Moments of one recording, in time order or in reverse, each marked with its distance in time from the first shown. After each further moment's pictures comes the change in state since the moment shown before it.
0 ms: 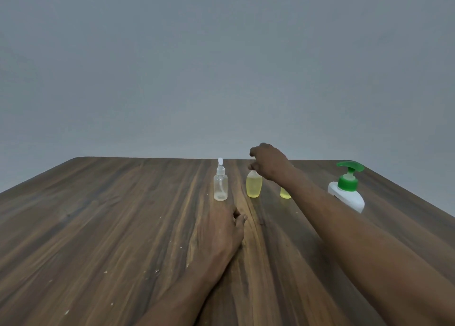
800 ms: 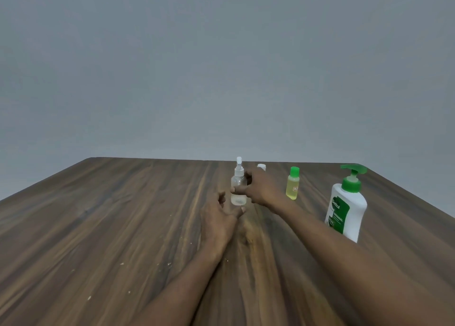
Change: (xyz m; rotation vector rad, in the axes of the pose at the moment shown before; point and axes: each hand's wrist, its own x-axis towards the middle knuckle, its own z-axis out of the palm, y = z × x) left_hand 0.012 -0.014 -0.003 -0.497 0.171 -0.187; right_hand -0.063 -0.051 0.018 0.629 -0.089 0.127
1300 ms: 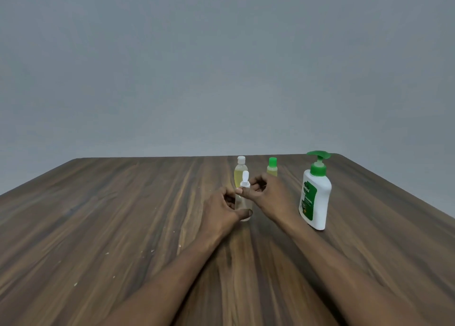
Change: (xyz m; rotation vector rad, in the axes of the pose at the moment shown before) left_hand -0.027 0.016 0.022 0.011 -0.250 0.101; right_hand -0.085 0.035 -0.029 0.229 0.234 0.072
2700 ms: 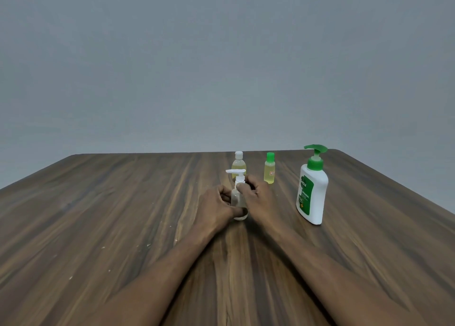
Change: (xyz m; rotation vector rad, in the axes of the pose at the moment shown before) left_hand 0.009 -0.012 0.000 0.024 -0.045 -0.037; right_hand -0.011 0.006 0.031 0.202 0.068 -0.093
